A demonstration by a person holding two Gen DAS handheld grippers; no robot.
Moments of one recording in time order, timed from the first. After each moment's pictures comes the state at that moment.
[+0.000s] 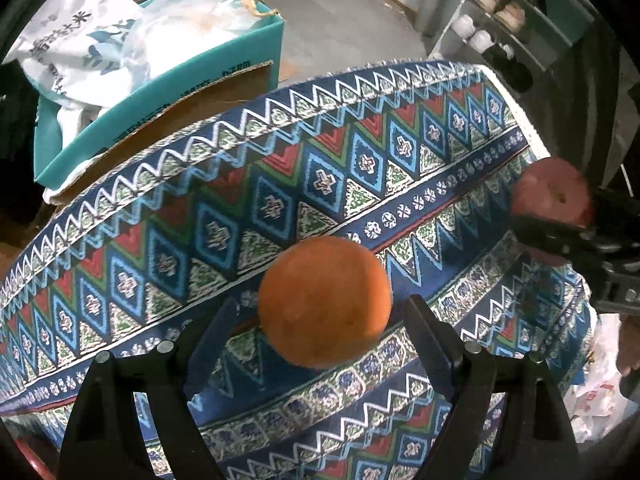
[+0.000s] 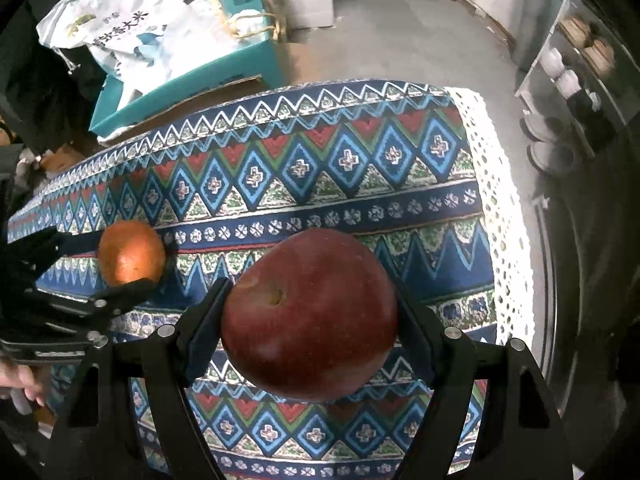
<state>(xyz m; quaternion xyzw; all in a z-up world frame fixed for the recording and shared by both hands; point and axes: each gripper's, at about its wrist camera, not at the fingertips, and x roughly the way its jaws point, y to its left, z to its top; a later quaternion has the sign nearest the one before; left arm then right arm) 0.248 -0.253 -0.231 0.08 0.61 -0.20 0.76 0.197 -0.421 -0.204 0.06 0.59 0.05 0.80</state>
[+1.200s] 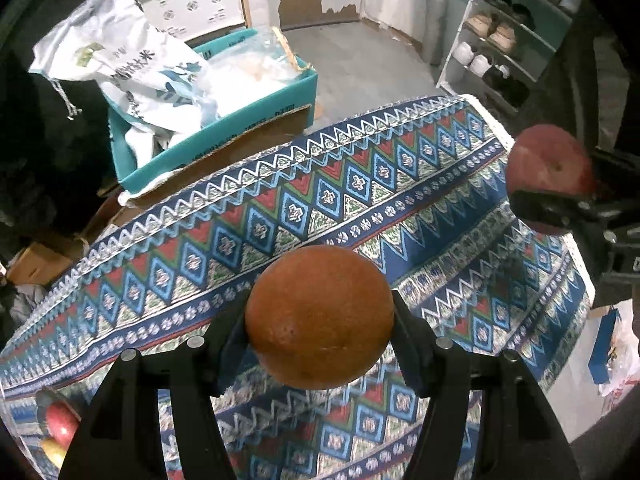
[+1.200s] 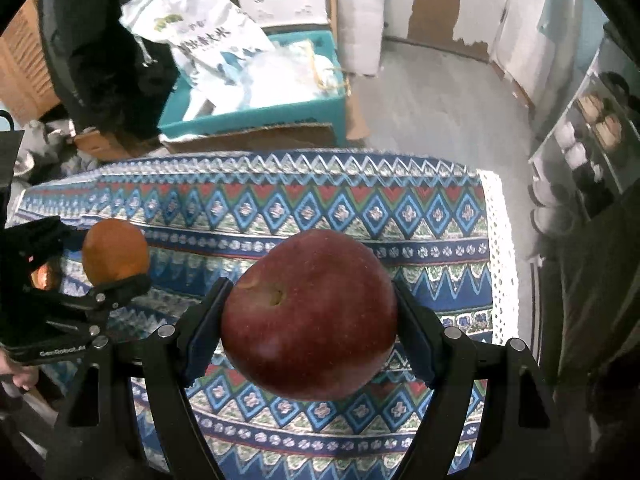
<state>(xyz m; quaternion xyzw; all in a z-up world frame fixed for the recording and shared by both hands) 0.185 -0.195 -0.154 0.10 0.54 -0.18 0.81 0.167 -0.353 -0.130 -0.01 0.53 0.10 0.84</state>
